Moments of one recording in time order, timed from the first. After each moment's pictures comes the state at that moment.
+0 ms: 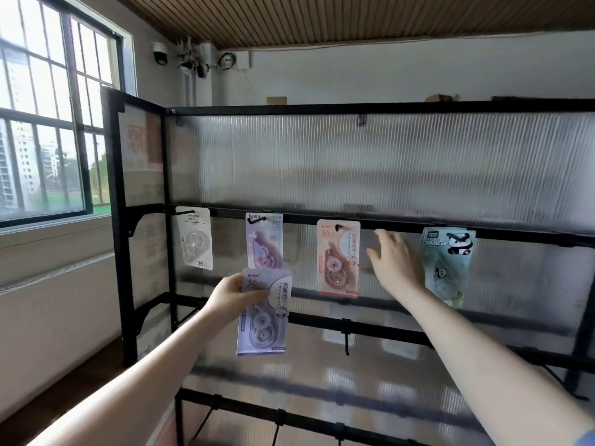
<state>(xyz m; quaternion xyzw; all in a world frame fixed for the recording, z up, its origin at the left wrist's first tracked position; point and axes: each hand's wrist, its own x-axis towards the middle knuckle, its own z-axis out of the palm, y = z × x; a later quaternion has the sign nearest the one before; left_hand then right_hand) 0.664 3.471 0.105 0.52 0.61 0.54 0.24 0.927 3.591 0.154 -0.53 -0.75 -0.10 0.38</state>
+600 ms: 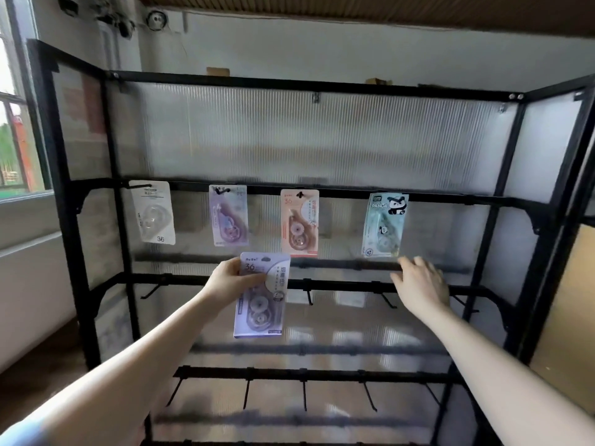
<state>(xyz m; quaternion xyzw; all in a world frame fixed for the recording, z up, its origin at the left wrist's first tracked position) 0.703 3.443 0.088 0.58 0.57 0.50 0.29 1.034 3.506 0.078 -0.68 -0.67 -0.18 0.23</state>
